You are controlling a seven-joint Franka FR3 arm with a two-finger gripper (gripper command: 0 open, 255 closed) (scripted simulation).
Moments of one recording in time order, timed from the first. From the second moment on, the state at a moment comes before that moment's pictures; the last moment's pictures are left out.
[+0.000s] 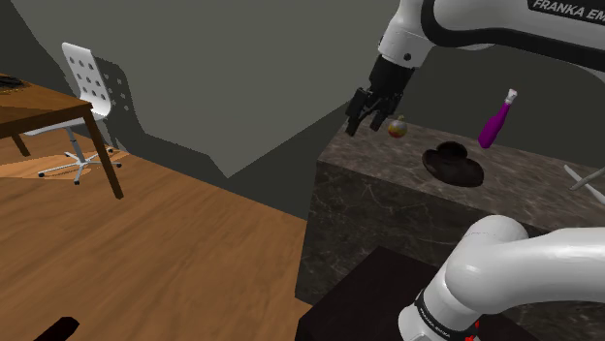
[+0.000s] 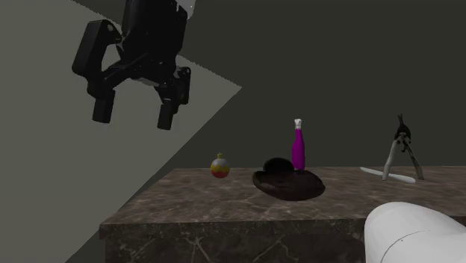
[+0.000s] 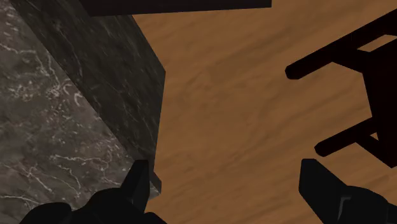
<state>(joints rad) -0.01 -0.81 0.07 -2.28 0.10 1.65 0.10</state>
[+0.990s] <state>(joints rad) -0.10 -0.85 -0.21 -2.47 -0.04 1.95 -0.17</state>
